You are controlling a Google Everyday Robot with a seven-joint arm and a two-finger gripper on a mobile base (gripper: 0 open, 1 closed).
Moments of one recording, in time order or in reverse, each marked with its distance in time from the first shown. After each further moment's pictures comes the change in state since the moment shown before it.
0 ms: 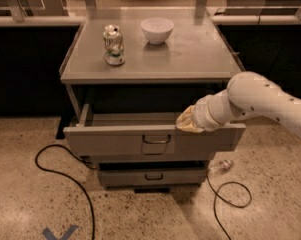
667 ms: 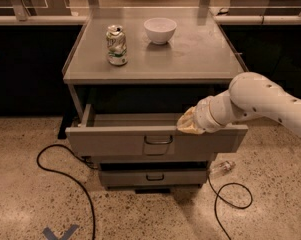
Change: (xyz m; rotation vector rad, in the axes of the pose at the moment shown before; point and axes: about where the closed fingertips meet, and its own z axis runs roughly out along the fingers) arm -0.001 0.002 -0.005 -0.001 0.000 0.001
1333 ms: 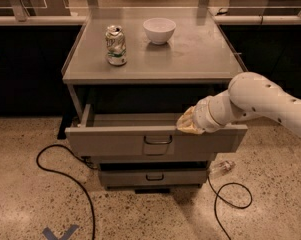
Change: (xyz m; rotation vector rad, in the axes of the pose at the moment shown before) arm 0.000 0.000 0.000 0.000 0.000 0.000
